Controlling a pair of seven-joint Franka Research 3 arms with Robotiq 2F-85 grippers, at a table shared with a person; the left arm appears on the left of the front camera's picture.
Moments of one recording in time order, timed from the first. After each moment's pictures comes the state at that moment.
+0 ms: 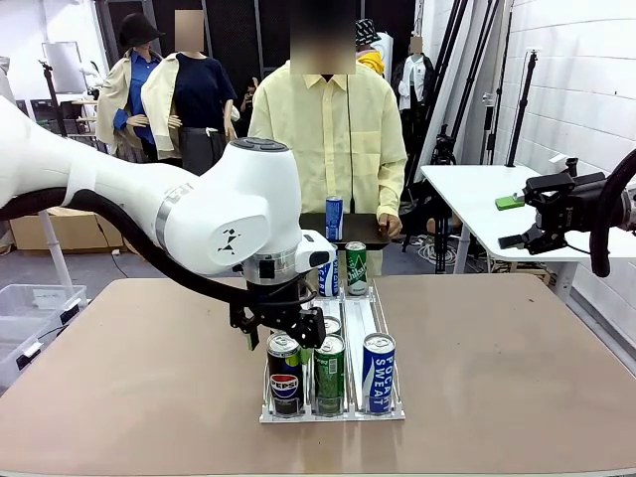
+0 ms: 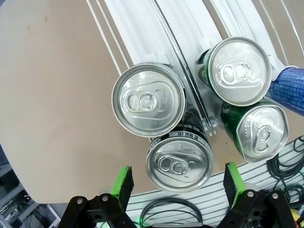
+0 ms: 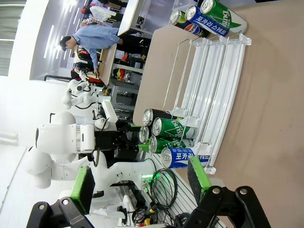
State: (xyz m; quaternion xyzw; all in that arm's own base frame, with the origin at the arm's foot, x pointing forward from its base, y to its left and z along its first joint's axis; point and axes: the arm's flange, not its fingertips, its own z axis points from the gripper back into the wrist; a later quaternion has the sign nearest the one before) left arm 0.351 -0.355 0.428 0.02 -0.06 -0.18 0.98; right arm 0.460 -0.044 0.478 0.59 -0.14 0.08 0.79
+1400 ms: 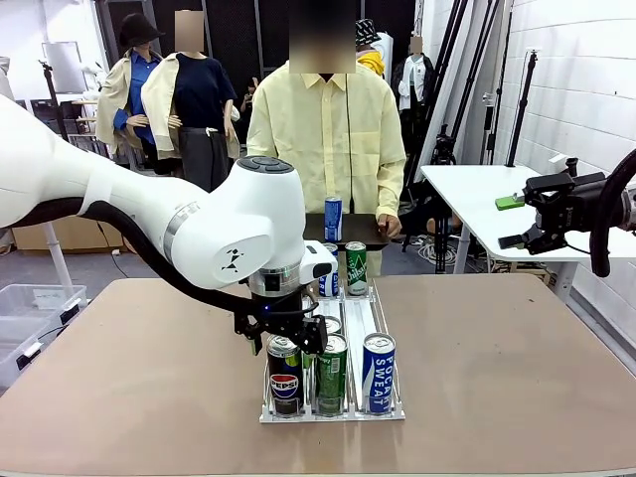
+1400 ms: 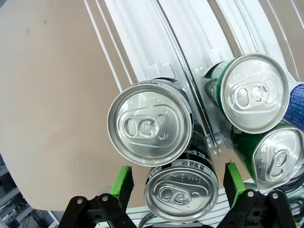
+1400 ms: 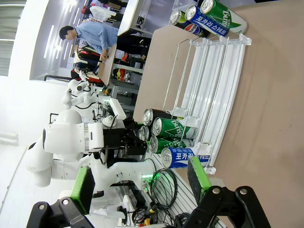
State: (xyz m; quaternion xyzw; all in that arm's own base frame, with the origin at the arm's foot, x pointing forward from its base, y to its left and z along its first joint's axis) left arm 0.360 -0.359 0.406 0.02 -0.08 -0.17 0.98; right arm 0.460 -0.044 0.478 0.59 -0.14 0.08 0.79
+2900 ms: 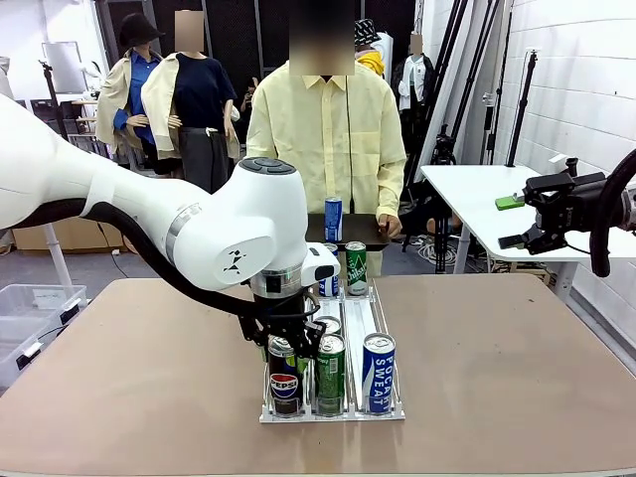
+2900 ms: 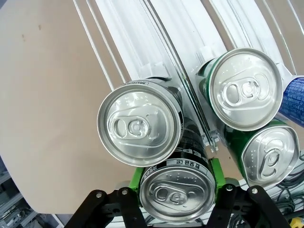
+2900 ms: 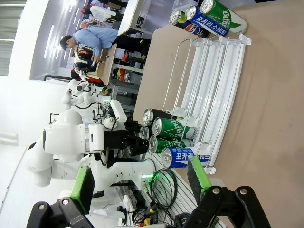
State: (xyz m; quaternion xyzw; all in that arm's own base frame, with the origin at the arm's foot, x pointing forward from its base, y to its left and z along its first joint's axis) left arm 0.358 -0.362 0.405 0.02 -0.08 -0.19 0.98; right arm 0.460 -0.044 0.478 0.59 -0.14 0.08 0.79
